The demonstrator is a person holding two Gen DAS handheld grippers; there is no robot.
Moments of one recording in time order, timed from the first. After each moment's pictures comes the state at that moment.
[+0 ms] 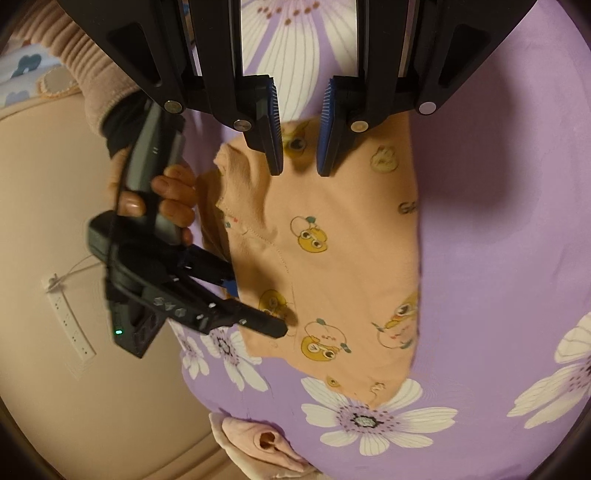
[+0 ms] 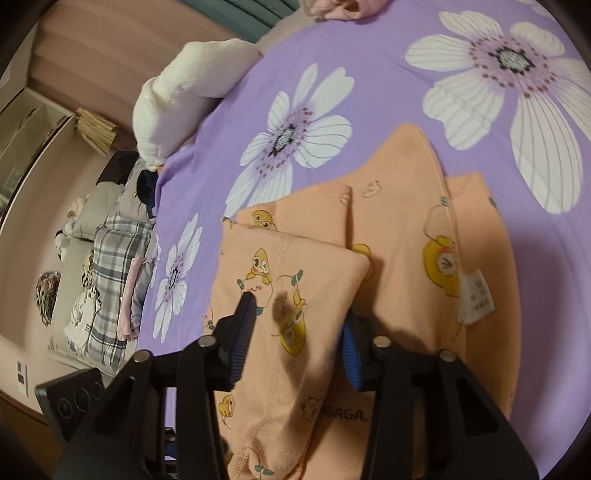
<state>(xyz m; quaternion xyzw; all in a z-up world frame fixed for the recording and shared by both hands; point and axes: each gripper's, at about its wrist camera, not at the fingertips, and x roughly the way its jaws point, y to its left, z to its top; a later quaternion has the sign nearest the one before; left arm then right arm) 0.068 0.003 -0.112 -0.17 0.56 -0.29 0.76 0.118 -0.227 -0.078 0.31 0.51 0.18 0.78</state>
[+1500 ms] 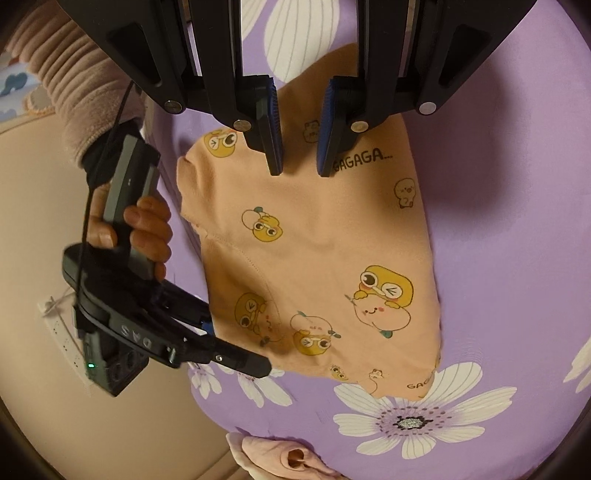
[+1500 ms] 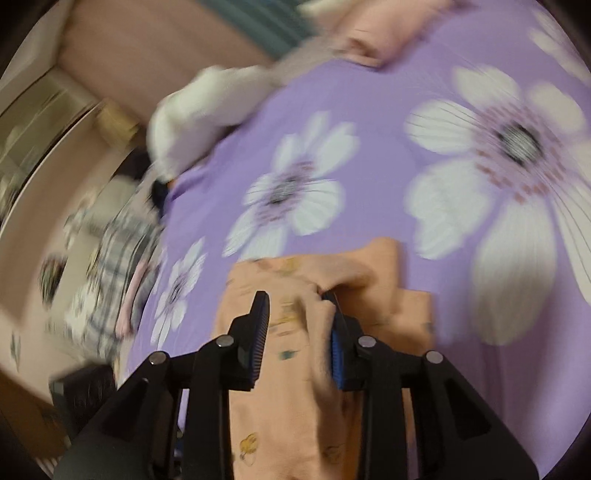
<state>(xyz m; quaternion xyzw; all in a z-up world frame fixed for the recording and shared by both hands) 0.086 -0.036 -0.120 -0.14 0.57 -0.32 0.75 0.149 -0.262 -0.051 0.26 0.46 0.24 0.81</state>
